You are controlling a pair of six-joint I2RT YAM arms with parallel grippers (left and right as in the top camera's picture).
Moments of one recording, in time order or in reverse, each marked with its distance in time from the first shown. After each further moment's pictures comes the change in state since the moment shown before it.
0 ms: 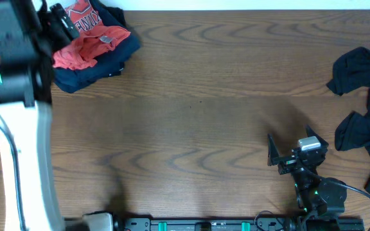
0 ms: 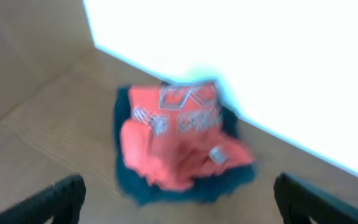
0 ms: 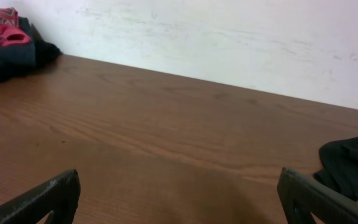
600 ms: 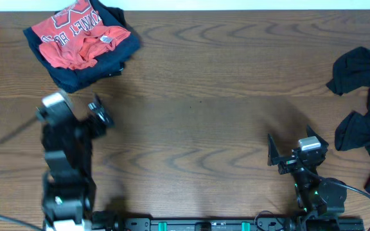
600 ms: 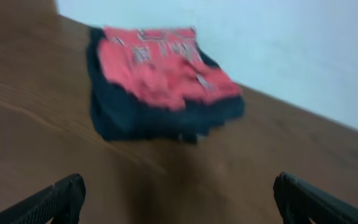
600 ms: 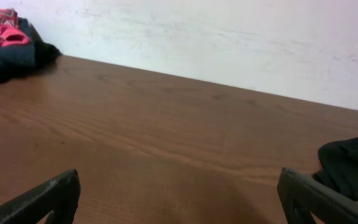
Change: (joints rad) left arm -0.054 -0.800 -1.163 0.526 0.110 0.011; right arm 0.000 -0.002 -0.003 0.002 0.003 0.000
